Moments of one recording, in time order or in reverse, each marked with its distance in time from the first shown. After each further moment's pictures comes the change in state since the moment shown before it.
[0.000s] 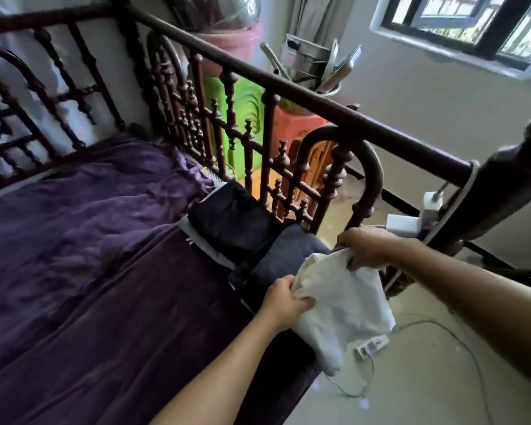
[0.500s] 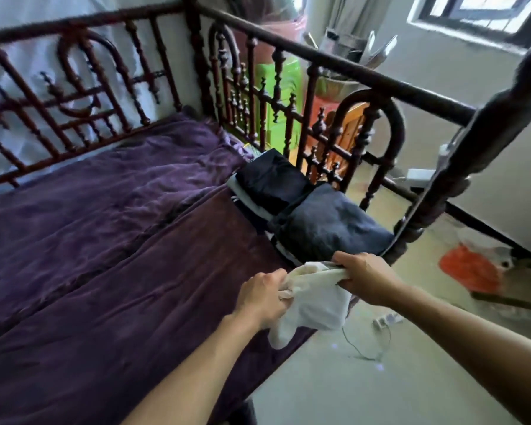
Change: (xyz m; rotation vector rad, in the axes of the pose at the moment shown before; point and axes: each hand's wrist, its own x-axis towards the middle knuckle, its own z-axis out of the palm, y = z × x) left_hand -0.210 -0.081 -0.035 0.676 0.215 0.185; right_hand -0.171 -0.145 0.113 0.232 0.328 -0.197
